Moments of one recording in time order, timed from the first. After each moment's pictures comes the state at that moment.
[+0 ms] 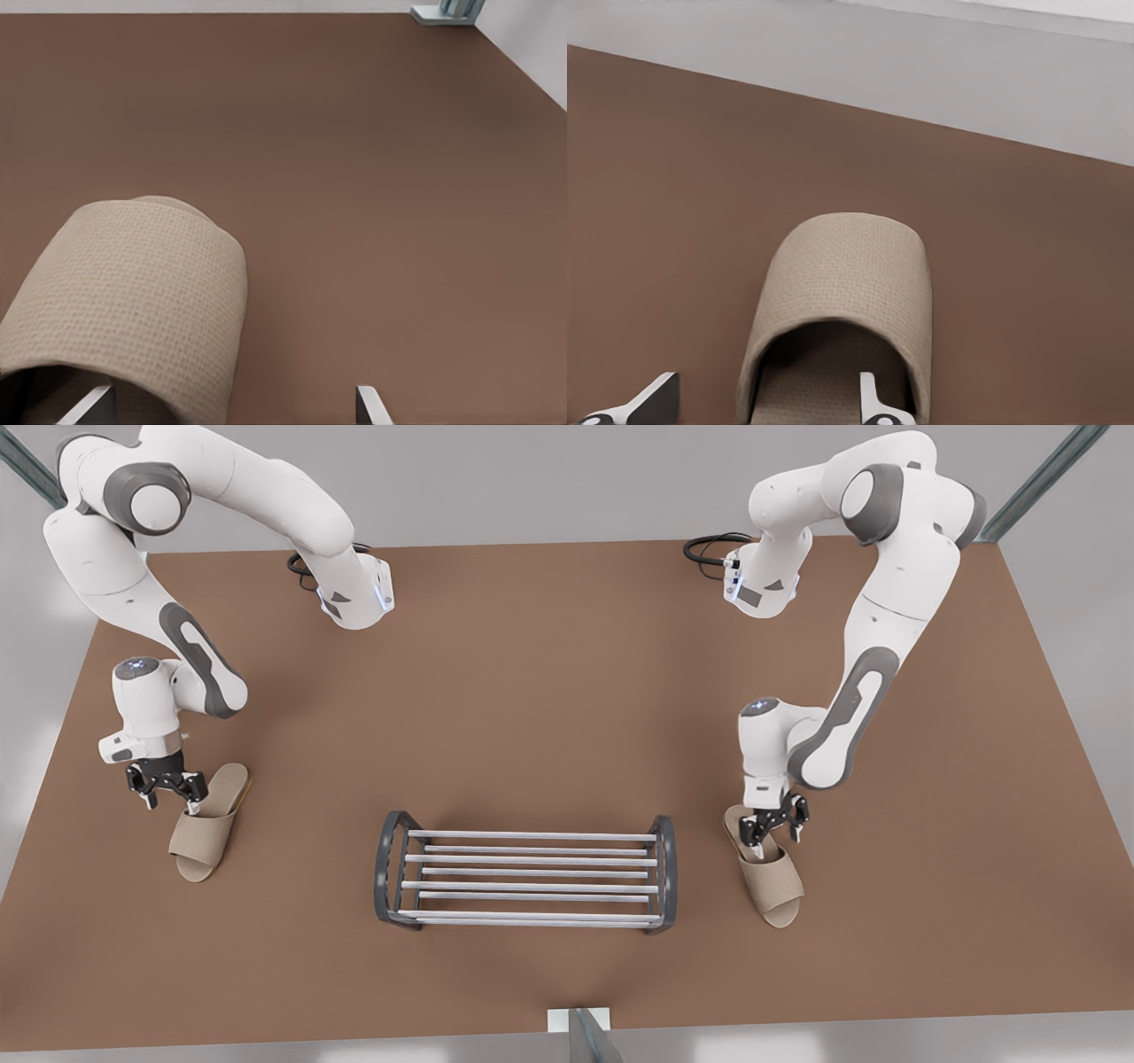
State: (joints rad) left arm 0.25 0.65 -0.42 -1.97 1.94 2.61 -2.17; right arm -0.83 0.57 0.19 -2.31 -0.46 3.51 -0.07
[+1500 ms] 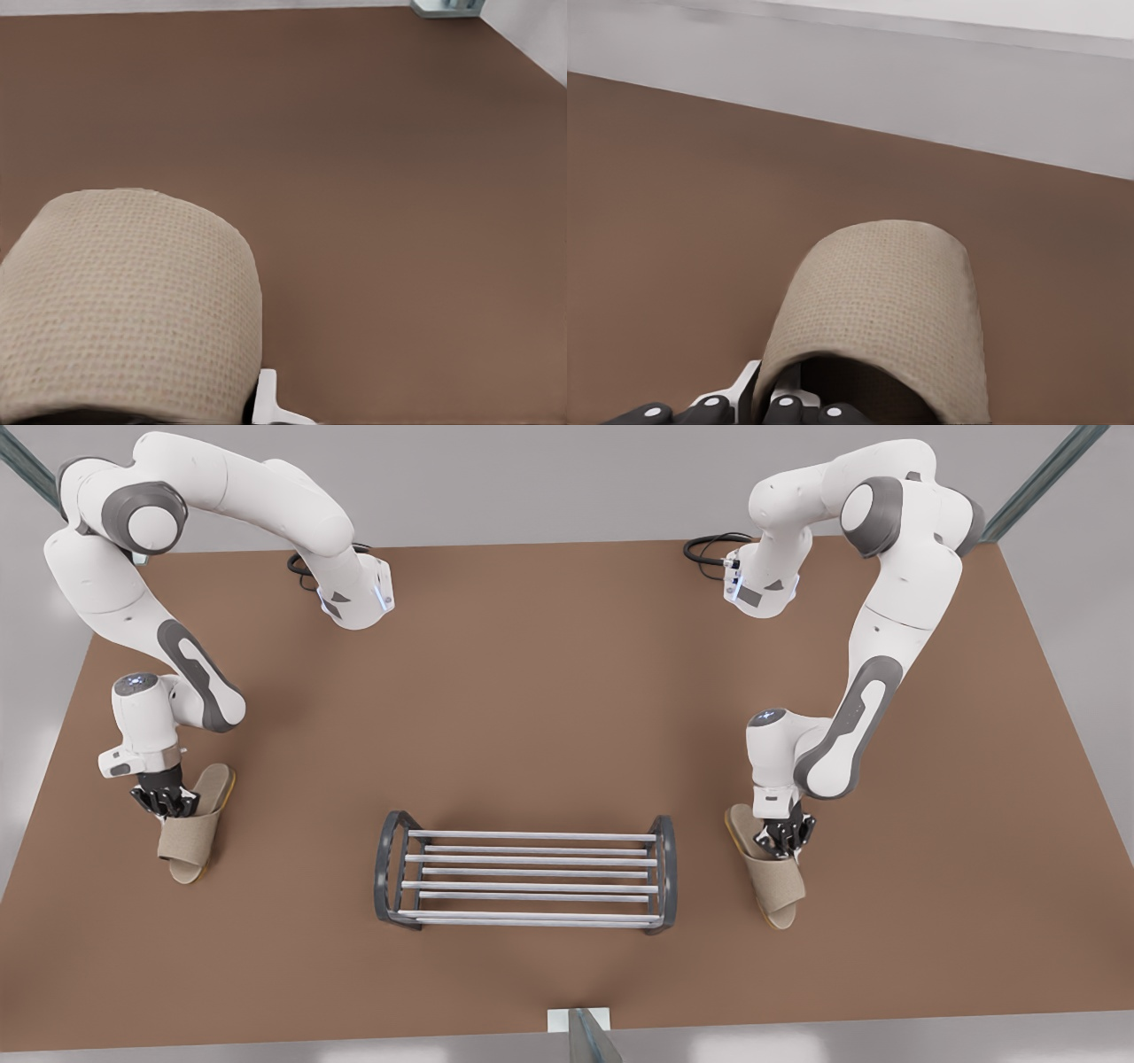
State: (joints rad) left arm 0.24 0.69 -0.39 -1.91 2.01 2.61 -2.19; right arm -0.83 0.67 0.20 -2.21 -0.46 3.51 -0.06
